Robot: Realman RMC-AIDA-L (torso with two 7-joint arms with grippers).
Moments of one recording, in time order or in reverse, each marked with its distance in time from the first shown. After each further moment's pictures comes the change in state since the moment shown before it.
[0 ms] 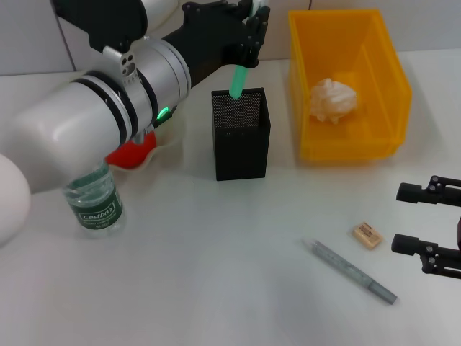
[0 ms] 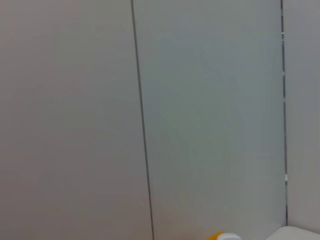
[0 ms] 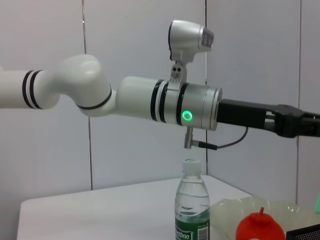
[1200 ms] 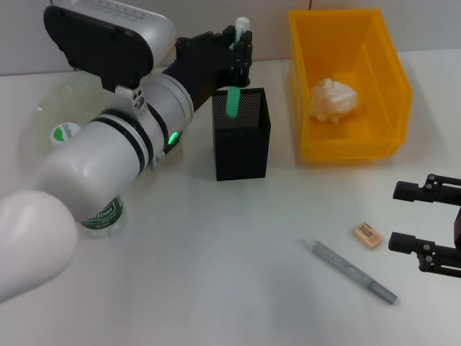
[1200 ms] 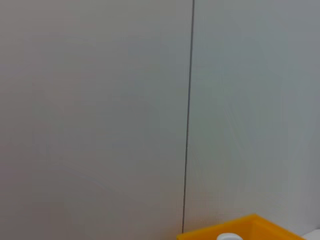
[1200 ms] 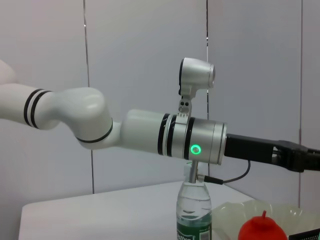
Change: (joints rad) left arm -0.051 -0.004 0.149 -0.202 -0.099 -0.279 -0.096; right arm 0.011 0.000 0.001 0.017 0.000 0.000 -0.004
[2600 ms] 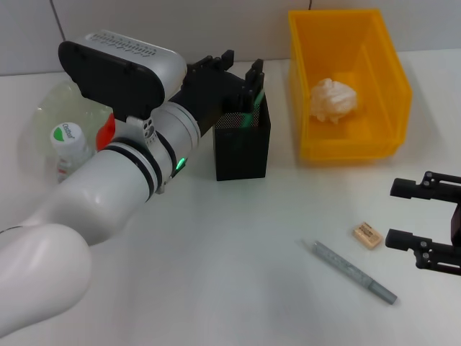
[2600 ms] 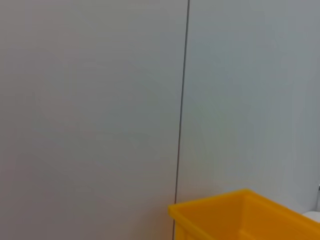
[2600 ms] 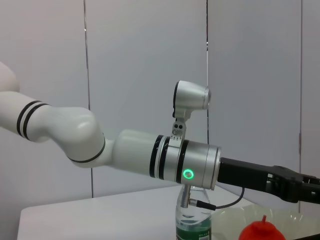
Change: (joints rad) left arm -0.003 0.000 0.100 -0.065 0.020 -0.089 -0.080; right arm 0.011 0.001 0.005 0.021 0.000 0.002 -0.015
